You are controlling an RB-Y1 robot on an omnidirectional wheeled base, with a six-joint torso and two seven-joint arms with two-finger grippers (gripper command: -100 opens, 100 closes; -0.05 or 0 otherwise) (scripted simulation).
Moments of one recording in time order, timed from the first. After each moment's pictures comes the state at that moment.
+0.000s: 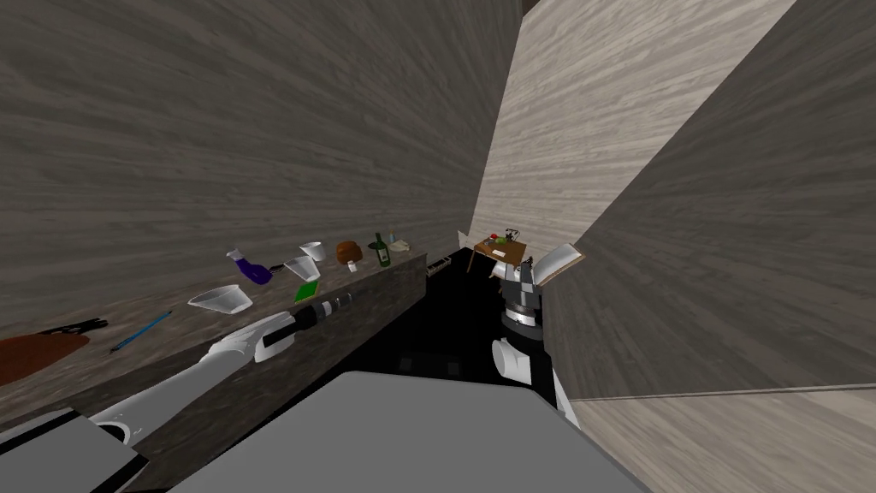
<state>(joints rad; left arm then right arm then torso) 0.04 0.97 -0.27 -0.93 -0.32 -0.77 0.19 0.47 0.01 0.04 -2.25 -0.01 -0.58 -0.05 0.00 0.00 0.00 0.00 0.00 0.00</state>
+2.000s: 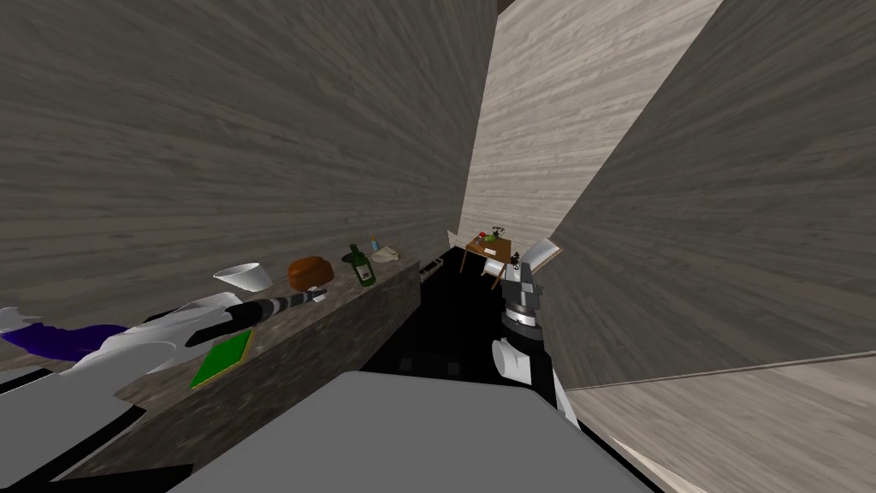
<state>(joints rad) -0.09 1.16 -0.28 -0.51 -0.54 -0.71 0.31 0.47 0.01 0.04 -2.25 -0.01 -0.58 -0.05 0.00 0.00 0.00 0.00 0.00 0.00</state>
